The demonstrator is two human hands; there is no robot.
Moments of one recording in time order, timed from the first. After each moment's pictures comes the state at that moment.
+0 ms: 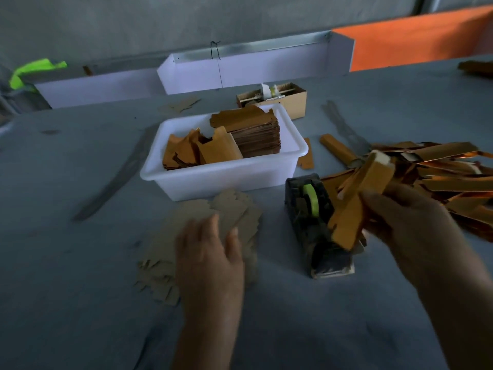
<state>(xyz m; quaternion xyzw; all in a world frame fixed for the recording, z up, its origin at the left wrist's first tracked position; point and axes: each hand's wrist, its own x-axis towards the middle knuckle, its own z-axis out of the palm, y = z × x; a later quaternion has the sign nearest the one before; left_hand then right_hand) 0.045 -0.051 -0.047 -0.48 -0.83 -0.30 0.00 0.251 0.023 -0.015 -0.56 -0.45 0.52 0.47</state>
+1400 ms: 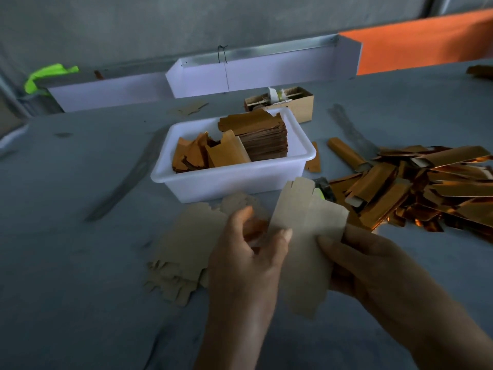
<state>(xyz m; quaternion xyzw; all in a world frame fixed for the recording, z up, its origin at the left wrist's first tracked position) 0.071 -0.060 -0.014 -0.43 -0.72 -0.49 -0.24 0.219 -0.016 -0.028 -0.41 -0.44 0.71 0.37</state>
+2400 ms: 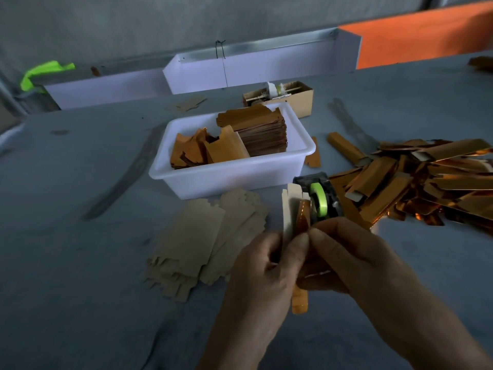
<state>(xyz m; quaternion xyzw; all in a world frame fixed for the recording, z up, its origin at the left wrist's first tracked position) 0.078 -0.067 -0.024 -0.49 -0.60 -0.48 -0.40 0.206 -0.029 -0.017 -0.42 -0.58 0.60 0.37</state>
